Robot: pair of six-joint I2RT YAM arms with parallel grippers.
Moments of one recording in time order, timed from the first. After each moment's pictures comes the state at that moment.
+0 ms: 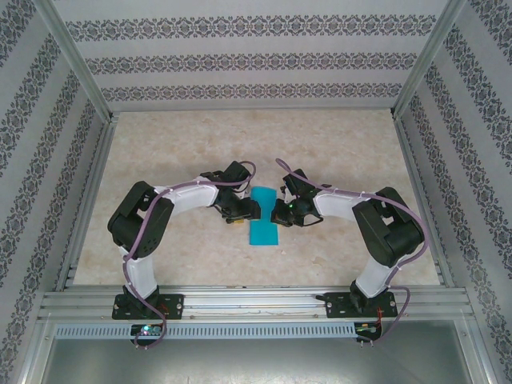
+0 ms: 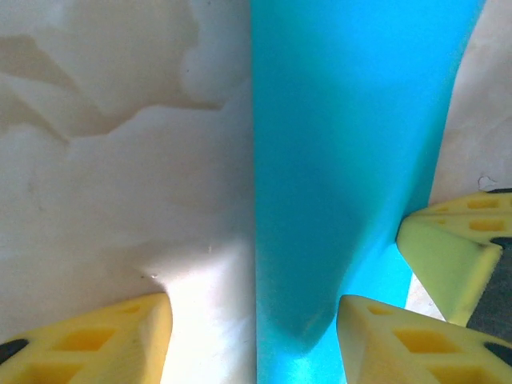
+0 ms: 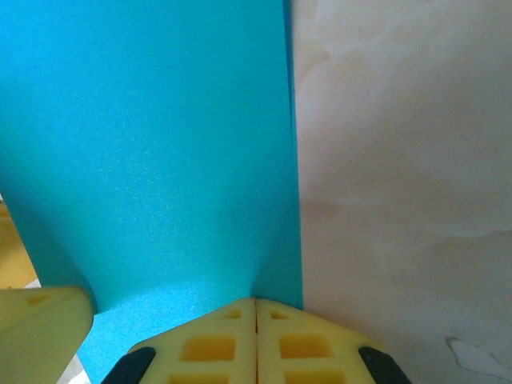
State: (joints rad) left arm -0.60 1.87 1.17 -0.54 0.36 -0.66; right arm 0.52 1.73 0.86 -0.31 -0.43 0.73
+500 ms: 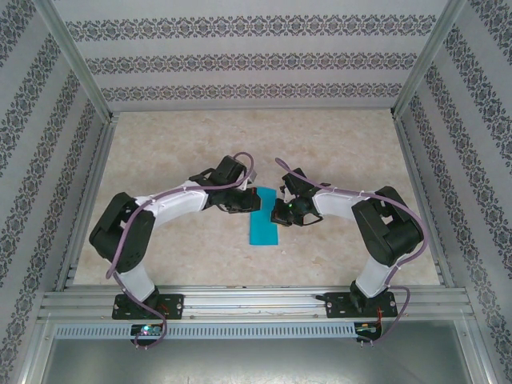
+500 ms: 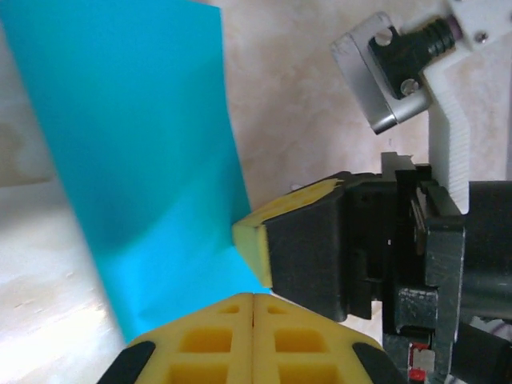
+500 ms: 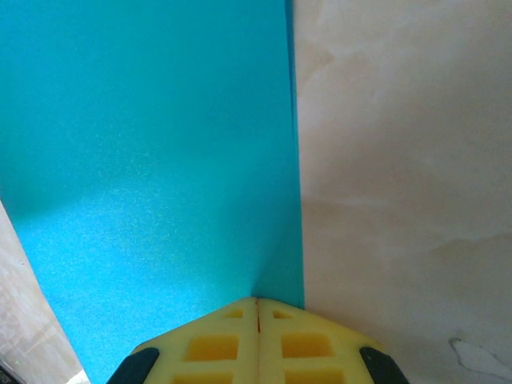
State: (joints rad) left arm -0.61 1.74 1.09 -0.30 0.49 -0.64; right arm 0.52 1.74 0.87 -0.33 -0.43 0.73
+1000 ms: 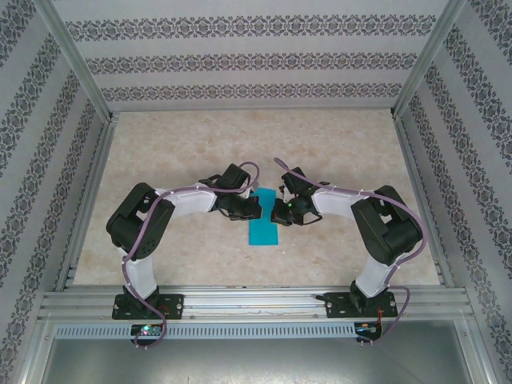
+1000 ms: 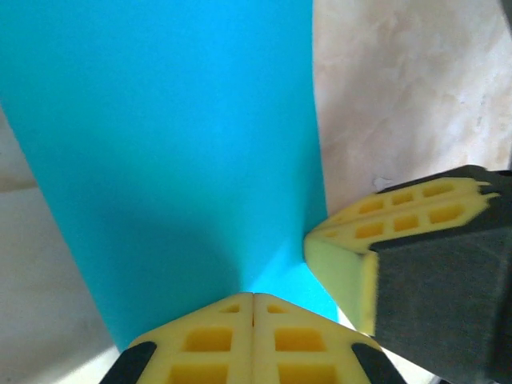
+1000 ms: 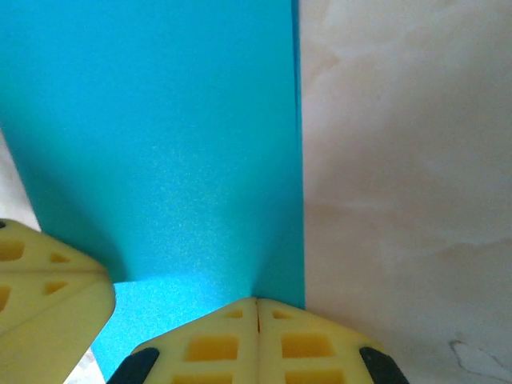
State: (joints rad) left arm -0.61 1.87 1.07 -0.26 0.48 -0.61; right arm 0.52 1.75 0.89 -0.36 -0.43 0.70
